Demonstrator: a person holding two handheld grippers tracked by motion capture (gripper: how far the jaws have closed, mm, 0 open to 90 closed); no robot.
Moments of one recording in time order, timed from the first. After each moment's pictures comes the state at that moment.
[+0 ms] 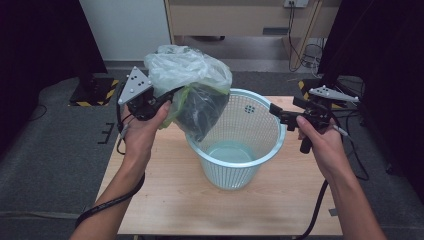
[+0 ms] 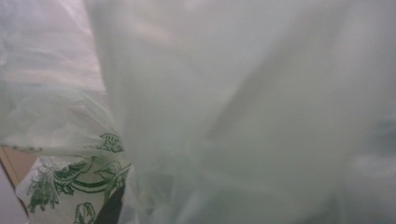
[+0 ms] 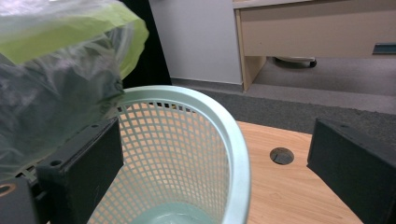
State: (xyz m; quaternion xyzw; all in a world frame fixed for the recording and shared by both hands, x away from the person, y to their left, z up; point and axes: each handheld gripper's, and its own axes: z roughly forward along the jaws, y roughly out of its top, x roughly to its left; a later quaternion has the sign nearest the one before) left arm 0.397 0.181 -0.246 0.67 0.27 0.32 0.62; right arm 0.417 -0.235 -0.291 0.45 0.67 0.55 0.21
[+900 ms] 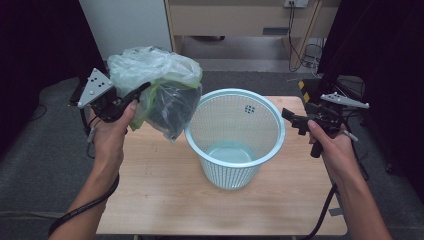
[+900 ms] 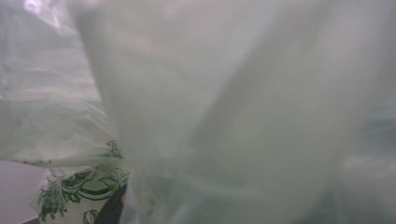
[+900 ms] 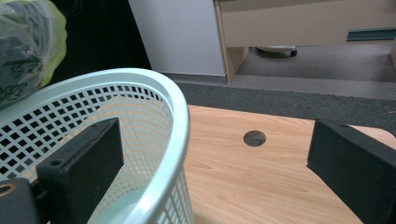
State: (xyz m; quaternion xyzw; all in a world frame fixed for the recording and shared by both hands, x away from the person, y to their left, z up) left arm 0.386 0.243 -0.244 0.64 0.30 0.35 0.61; right arm 0.418 -0.268 -0.311 0.48 0.66 0.53 0.22
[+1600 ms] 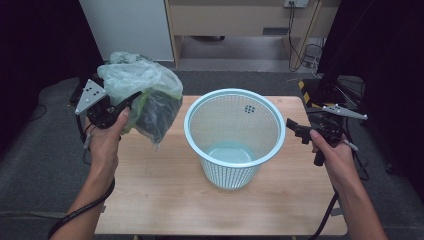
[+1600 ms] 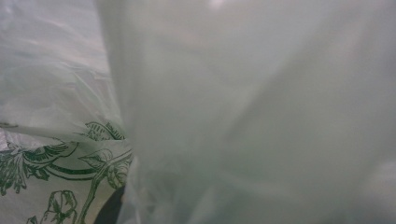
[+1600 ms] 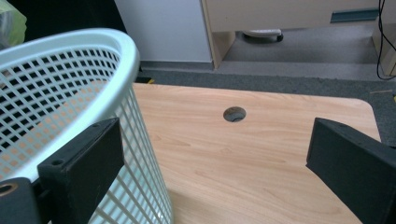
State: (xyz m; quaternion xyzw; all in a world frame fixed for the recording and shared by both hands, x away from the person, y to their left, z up) left arm 0.396 0.271 -0.282 0.64 0.35 0.35 0.59; right arm 0.418 -0.288 -0.350 0.51 0.66 0.50 0.22
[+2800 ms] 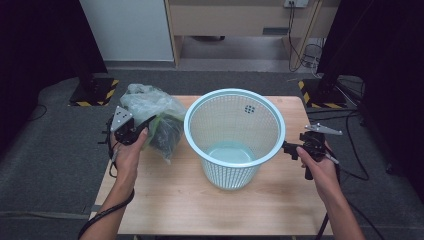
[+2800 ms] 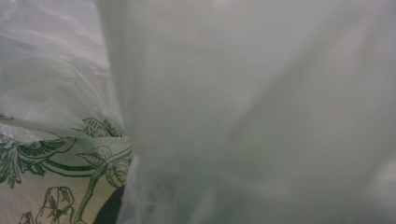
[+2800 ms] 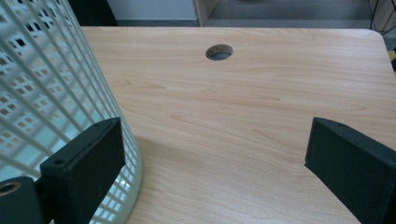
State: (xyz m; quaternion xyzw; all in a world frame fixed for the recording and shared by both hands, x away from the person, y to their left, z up) left arm 0.428 0.261 -0.397 0.65 0.41 0.31 0.56; right arm 0.424 -0.281 -0.431 0.54 0.69 0.44 0.21
